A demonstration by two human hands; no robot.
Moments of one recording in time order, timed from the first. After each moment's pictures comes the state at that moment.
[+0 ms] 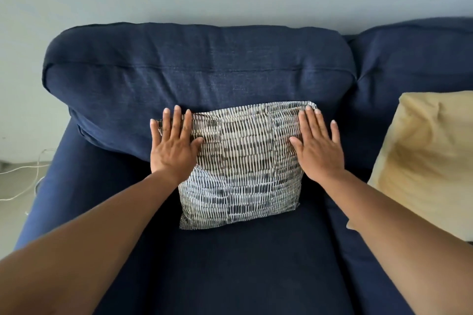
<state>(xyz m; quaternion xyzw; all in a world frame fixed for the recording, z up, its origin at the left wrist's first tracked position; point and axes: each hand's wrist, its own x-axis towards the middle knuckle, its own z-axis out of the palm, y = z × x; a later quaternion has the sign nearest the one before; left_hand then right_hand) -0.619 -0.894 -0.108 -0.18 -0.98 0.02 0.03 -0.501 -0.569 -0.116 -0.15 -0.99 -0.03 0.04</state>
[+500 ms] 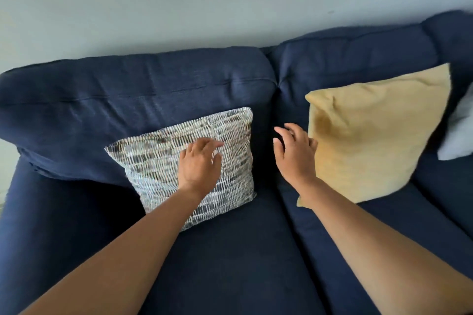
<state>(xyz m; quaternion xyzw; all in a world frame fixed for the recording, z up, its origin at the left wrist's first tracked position) -0.518 -0.769 -0.035 -0.29 -0.92 -0.25 -0.01 -0.417 -0.555 -0.044 -0.26 -0.94 0.13 0.19</state>
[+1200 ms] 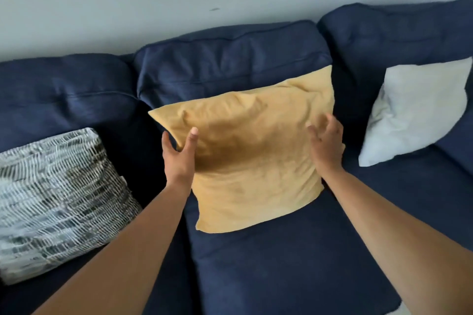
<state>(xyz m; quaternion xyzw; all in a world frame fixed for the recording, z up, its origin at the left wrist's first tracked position) -0.406 -0.428 -0.050 0.06 -0.72 -0.66 -0.20 -0.259 -0.158 -0.045 -0.46 -0.79 0.34 0.23</state>
